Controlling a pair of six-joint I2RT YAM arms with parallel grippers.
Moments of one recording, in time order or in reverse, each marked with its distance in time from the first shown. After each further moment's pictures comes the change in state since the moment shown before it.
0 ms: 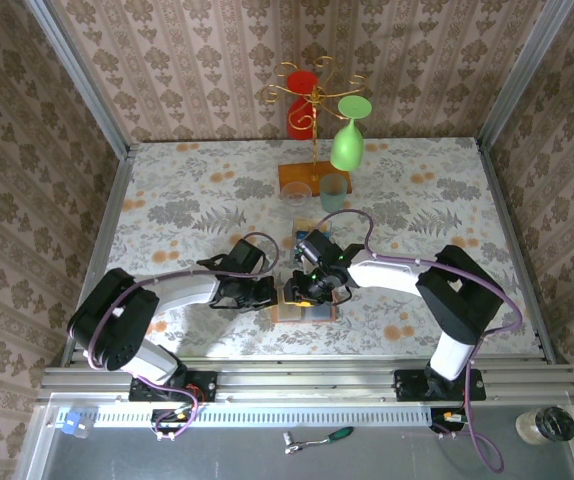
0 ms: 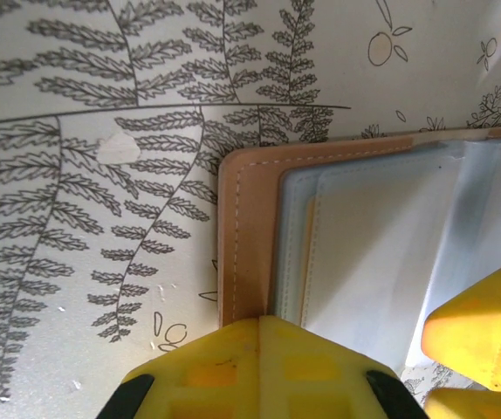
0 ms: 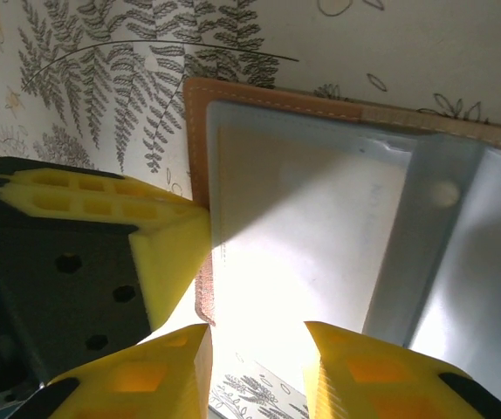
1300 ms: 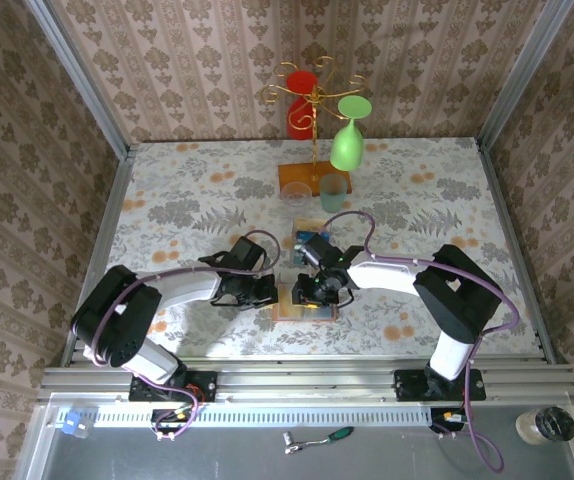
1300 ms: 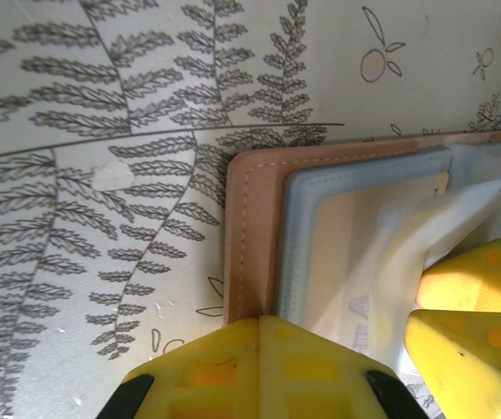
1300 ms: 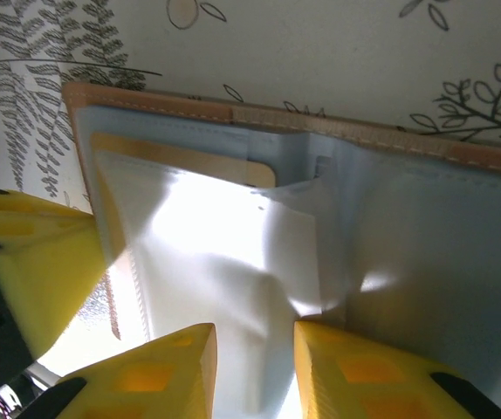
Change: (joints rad) left arm 0.008 0.022 0.031 -0.027 -0.004 0.028; right arm 0.000 0.007 -0.025 -0.045 0.103 -0.005
